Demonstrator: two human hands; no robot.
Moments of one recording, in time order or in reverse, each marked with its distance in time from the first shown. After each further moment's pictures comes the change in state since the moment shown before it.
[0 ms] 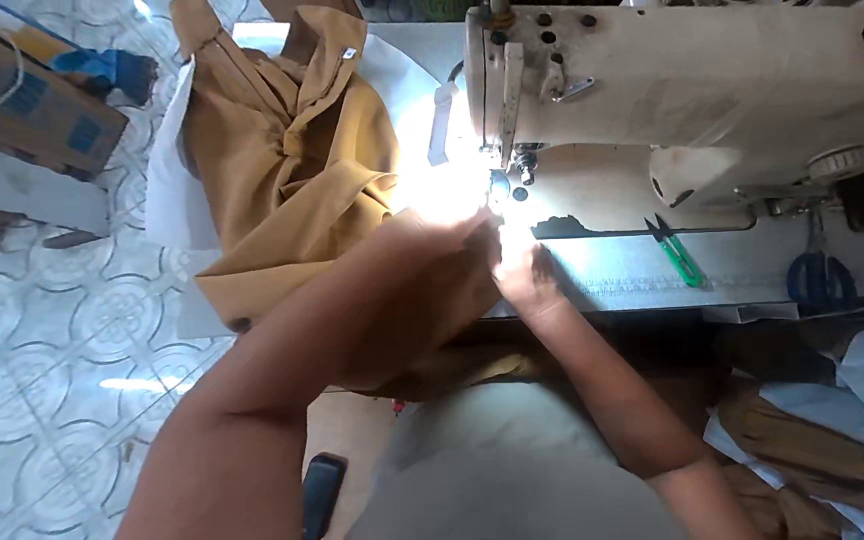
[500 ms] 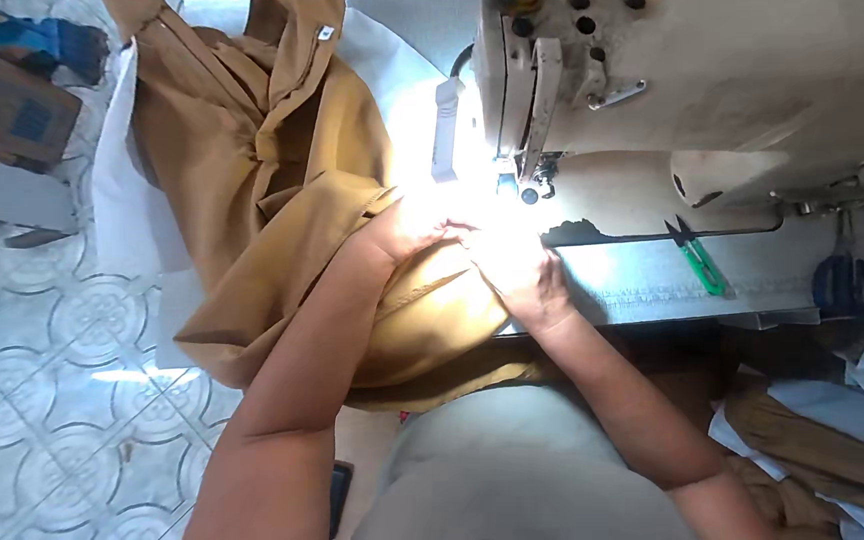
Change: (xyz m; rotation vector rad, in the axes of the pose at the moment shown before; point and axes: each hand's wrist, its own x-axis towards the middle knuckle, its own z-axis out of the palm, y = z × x) left_hand -0.021 -0.047 0.033 -0.368 0.367 0.242; right_hand 0.005 0.013 0.021 -0.133 0.175 -0.286
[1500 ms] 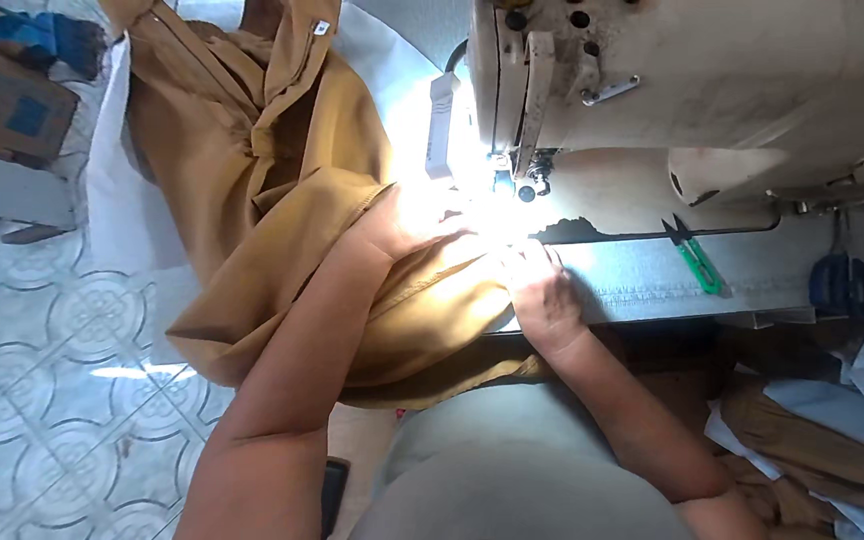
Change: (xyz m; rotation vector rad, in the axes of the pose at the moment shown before) left_hand 0.003 0.011 -0.004 0.172 -0.048 -0.214; right_hand -0.013 -0.007 -0.030 -0.108 -0.263 0.116
